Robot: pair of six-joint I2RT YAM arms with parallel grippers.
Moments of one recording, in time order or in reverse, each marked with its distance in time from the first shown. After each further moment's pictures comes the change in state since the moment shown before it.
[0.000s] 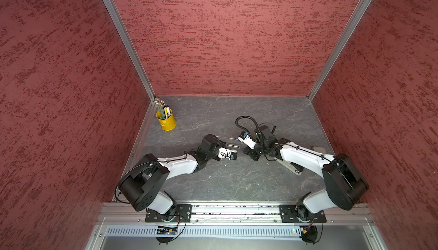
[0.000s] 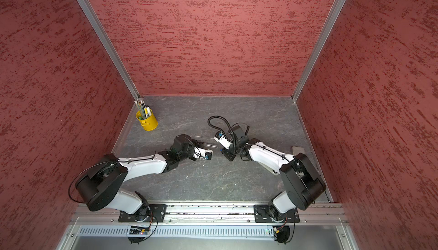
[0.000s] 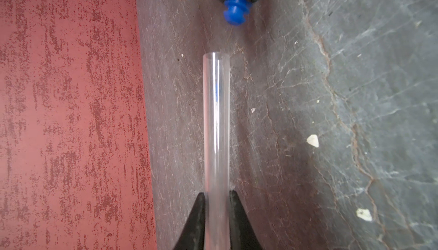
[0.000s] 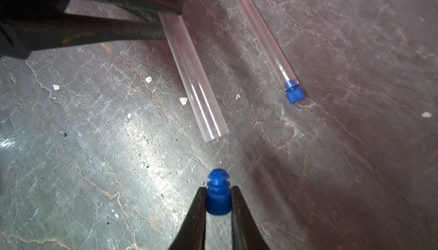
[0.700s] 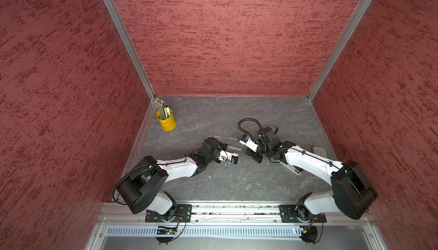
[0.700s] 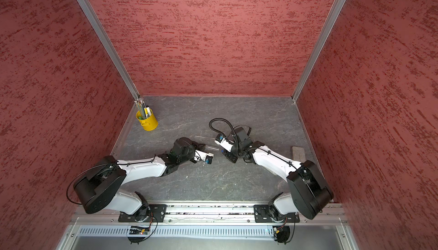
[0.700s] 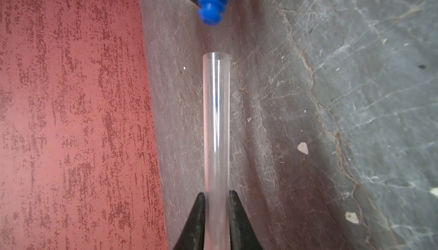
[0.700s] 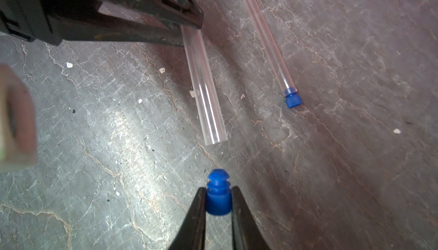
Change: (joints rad) left arm -0.043 -0.026 -0.039 0.047 -0.023 0.043; right arm 0.004 -0.090 -0.055 0.001 -0.005 -0.126
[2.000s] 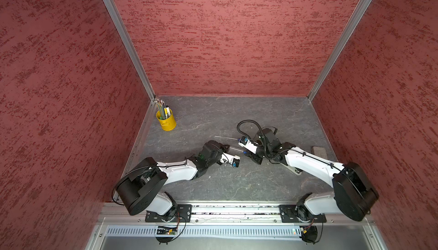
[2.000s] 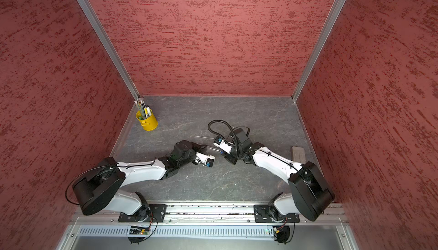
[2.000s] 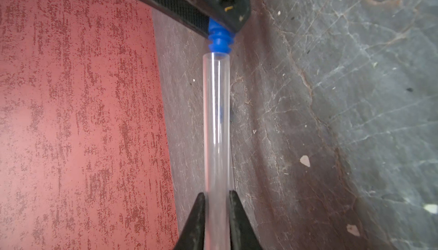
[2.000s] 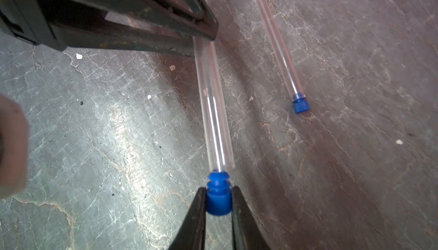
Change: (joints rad) left arm -0.044 -0.019 -0.035 0.077 -0.025 0.018; right arm 0.025 -0.016 -0.011 -0.003 0.002 -0.036
